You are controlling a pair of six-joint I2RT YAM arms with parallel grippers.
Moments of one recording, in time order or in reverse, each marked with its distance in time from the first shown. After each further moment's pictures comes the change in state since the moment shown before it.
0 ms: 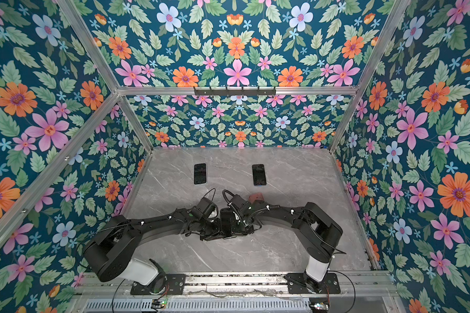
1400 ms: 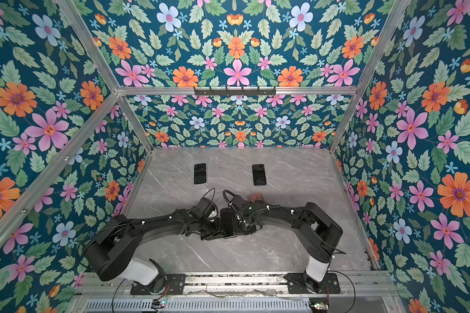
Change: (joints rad) left arm 0.001 0.008 -0.010 0.046 0.020 -0.006; right arm 0.000 0.007 -0.006 -0.016 0.069 -0.043
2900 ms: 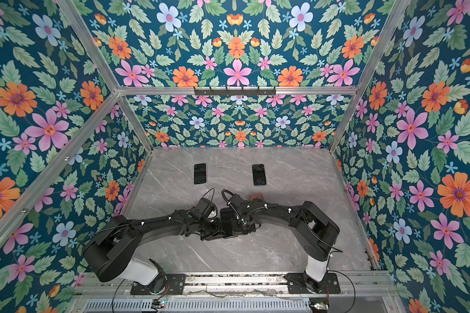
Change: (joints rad) left arm 0.000 -0.008 -0.014 0.017 0.003 -0.014; right arm 0.001 0.058 0.025 -0.034 -0.001 0.008
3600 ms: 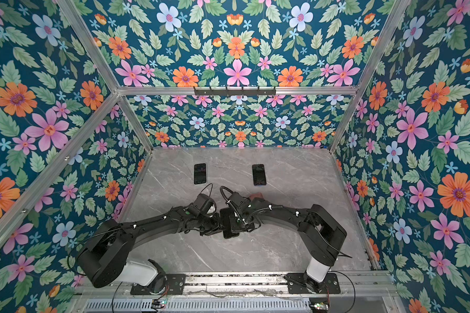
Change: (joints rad) left arm 0.023 -0.057 0.064 -0.083 -0.063 0.027; right arm 0.008 -0.100 0.037 -0.040 0.065 -0.061
